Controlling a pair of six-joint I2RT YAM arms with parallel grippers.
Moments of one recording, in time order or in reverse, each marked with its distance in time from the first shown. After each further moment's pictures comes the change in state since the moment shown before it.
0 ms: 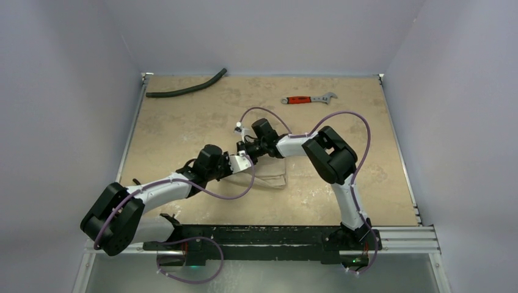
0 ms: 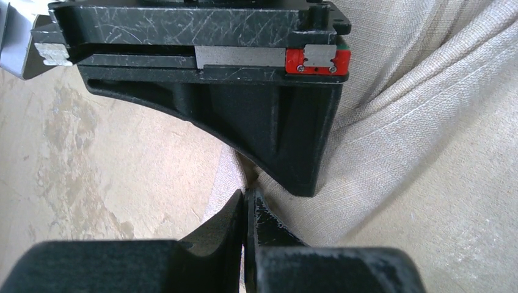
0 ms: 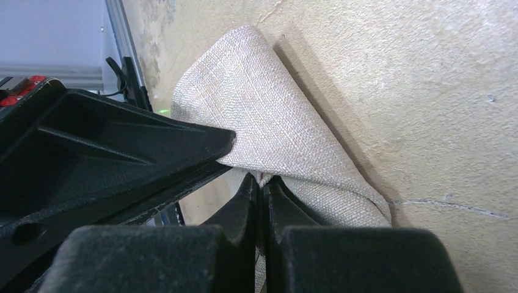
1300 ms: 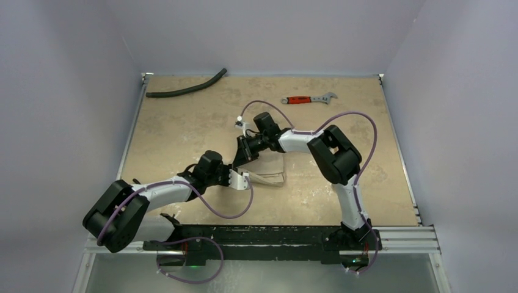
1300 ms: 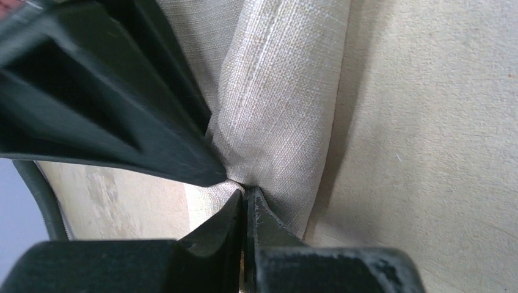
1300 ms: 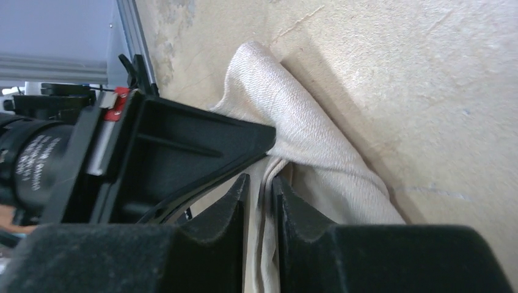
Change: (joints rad) left arm -0.001 0.031 -0.071 0.015 0.068 0.420; right arm -0.023 -0.016 0.057 -0.075 -0.048 -0.050
